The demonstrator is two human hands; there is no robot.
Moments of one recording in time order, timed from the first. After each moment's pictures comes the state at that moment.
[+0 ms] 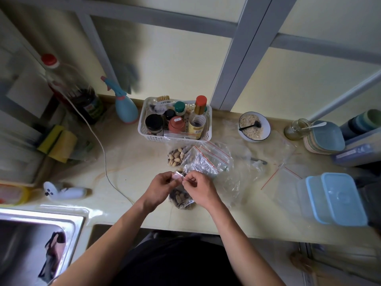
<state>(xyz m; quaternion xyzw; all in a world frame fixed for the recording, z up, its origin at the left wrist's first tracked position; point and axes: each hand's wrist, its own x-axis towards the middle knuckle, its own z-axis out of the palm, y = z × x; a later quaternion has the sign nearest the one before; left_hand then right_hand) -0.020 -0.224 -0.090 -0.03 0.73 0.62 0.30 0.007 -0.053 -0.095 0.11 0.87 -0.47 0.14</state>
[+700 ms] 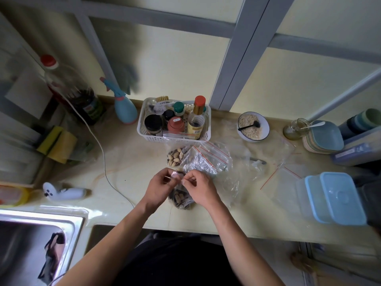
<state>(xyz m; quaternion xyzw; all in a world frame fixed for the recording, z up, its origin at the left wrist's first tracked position) -0.016 -0.220 -0.096 -0.05 0.76 0.61 0.23 0.005 -0.051 -0.094 0.09 0.89 -0.43 0.12</state>
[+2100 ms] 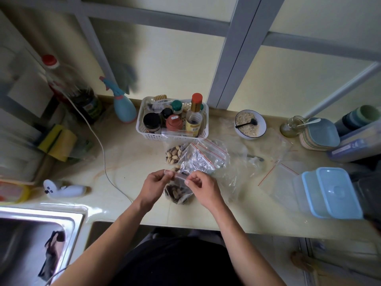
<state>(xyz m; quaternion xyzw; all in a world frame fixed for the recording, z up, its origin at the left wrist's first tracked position) -0.007 -0.228 -0.094 -0.07 0.71 0.66 0.24 0.031 -0.037 -0.093 0.10 0.87 -0.47 0.08</state>
